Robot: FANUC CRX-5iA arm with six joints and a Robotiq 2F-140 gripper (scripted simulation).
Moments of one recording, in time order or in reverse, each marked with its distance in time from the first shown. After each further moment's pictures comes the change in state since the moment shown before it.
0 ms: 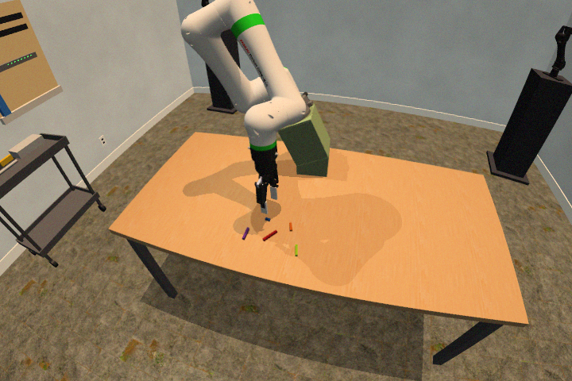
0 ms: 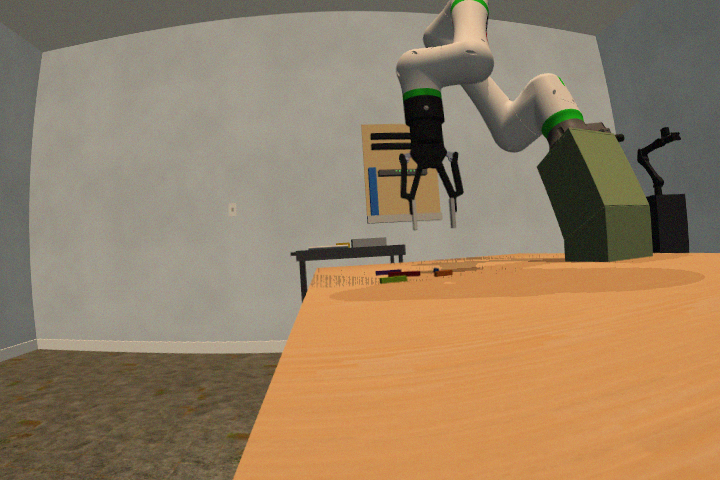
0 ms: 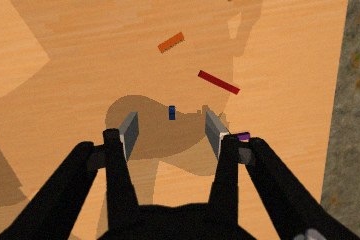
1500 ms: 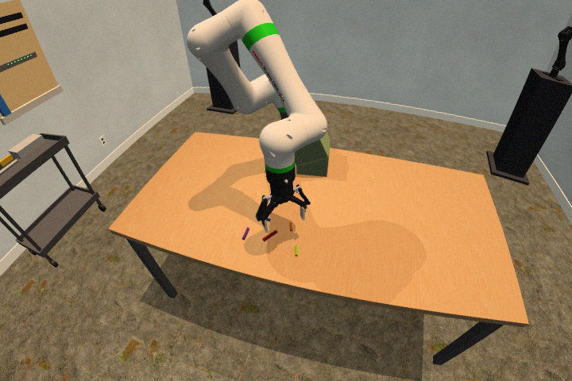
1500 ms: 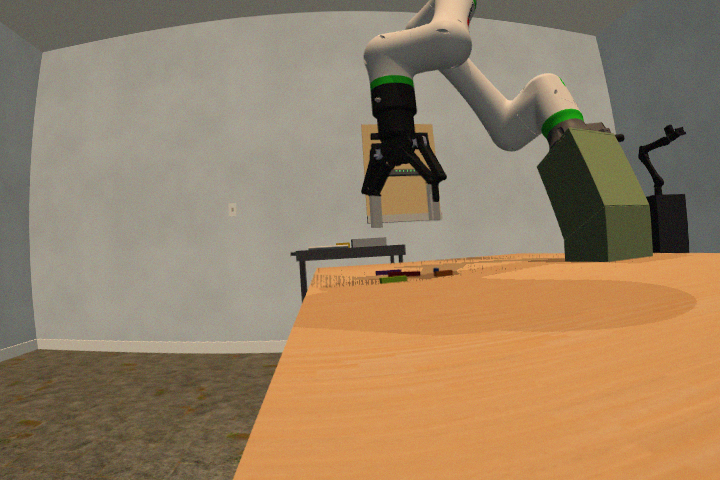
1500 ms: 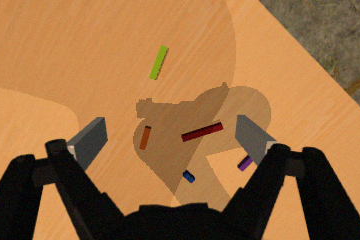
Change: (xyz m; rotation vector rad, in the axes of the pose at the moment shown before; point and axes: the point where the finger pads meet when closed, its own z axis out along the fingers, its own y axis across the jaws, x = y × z) arm 0.101 0.073 0.009 0.009 0.011 0.758
